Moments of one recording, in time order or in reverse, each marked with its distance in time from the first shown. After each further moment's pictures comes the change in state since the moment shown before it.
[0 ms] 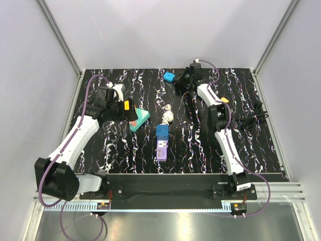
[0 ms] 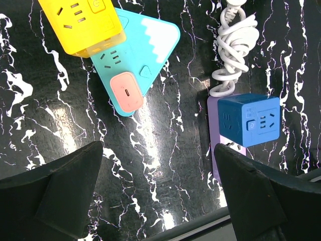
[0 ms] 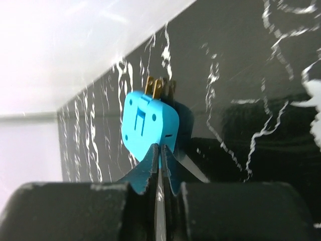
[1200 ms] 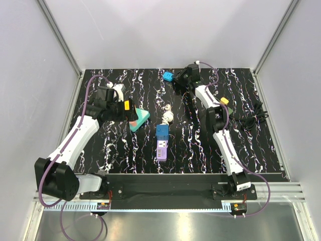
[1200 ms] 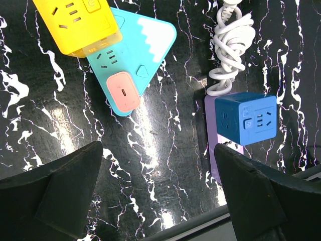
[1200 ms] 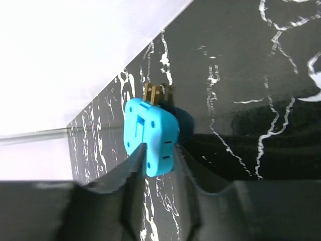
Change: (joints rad) left arm 0.000 0.000 0.000 0.001 0.013 0.000; right arm 0.018 0.047 0.080 -0.013 0.074 0.095
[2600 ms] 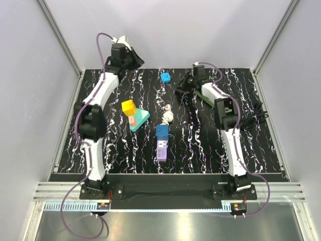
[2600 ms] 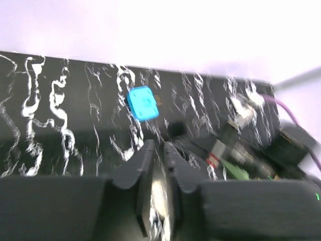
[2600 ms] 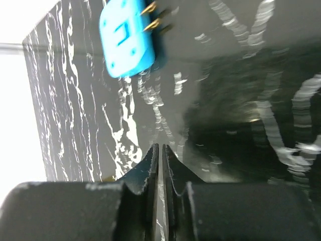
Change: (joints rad) left arm 0.048 0.794 0.896 0.373 -0.015 -0.260; right arm -0.015 -0.386 -0.589 -0.003 -0.201 -0.274
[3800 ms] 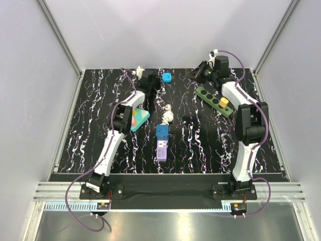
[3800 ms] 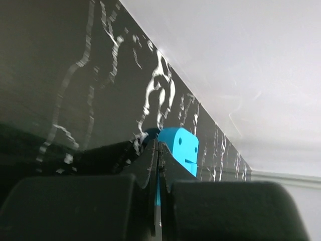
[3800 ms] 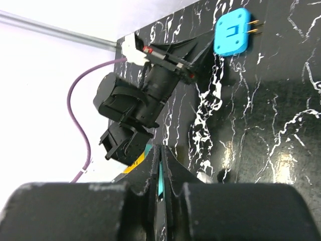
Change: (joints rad) left arm -0.120 0.831 0.446 0.445 -0.275 -0.646; right arm -0.109 -0.583 -0.523 0.179 -0.170 0.035
